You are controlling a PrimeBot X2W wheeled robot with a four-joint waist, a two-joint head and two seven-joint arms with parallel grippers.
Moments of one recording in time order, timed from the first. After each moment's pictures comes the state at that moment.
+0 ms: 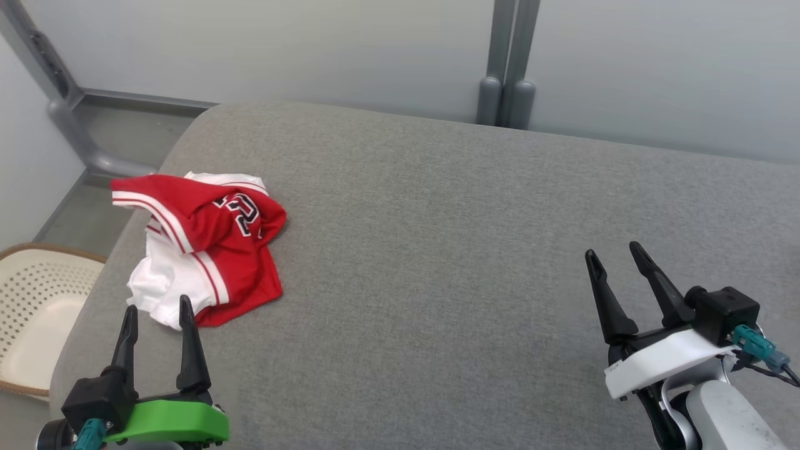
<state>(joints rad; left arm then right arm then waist) 0.01 0.06 0.04 0.15 -0.23 -0.02 -0.26 -0.13 -0.23 0.19 0.21 0.39 0.13 -0.26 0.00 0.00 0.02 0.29</state>
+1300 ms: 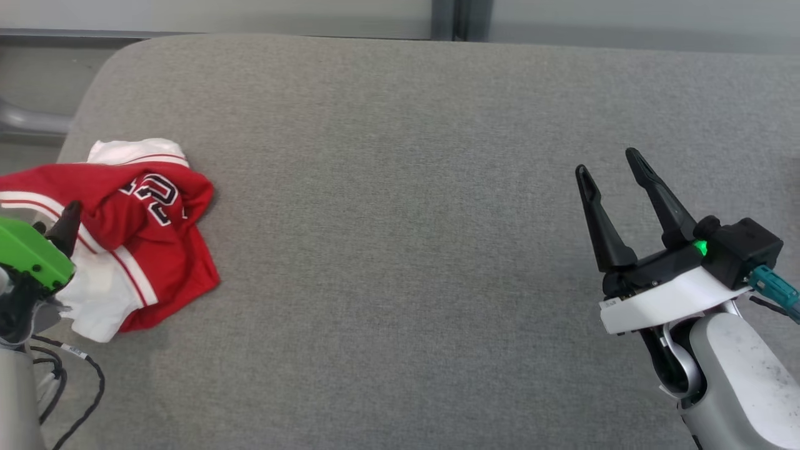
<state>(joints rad) -0.59 0.35 0.16 0.65 -0.67 -0.12 0.47 -0.28 -0.27 0.24 0.05 0.37 0.13 -0.26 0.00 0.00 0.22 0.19</state>
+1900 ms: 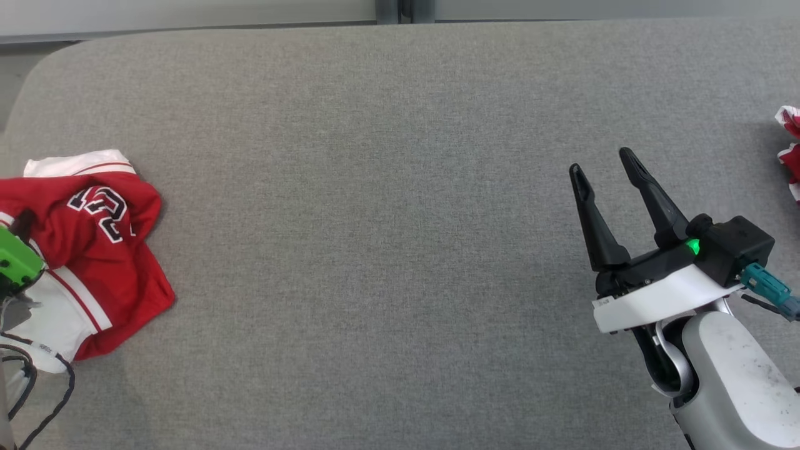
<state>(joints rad) -0.65 0.43 0.12 0.78 -0.73 -0.13 0.44 -0.29 -0.26 0.24 0.07 0.37 0.13 -0.26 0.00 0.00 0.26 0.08</state>
